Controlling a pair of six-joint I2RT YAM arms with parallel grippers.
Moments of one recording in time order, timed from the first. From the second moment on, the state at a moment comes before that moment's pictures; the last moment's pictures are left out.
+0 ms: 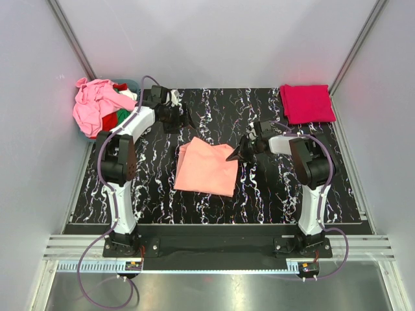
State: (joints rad) left arm -0.20 2.07 1.67 -0.57 0.44 -0.37; right arm 0.30 2.04 1.14 -0.08 -0.67 0.77
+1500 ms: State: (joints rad) left arm -0.20 1.99 1.67 -0.58 0.45 -0.36; right arm 0.06 2.17 1.97 -0.66 0.57 0.02
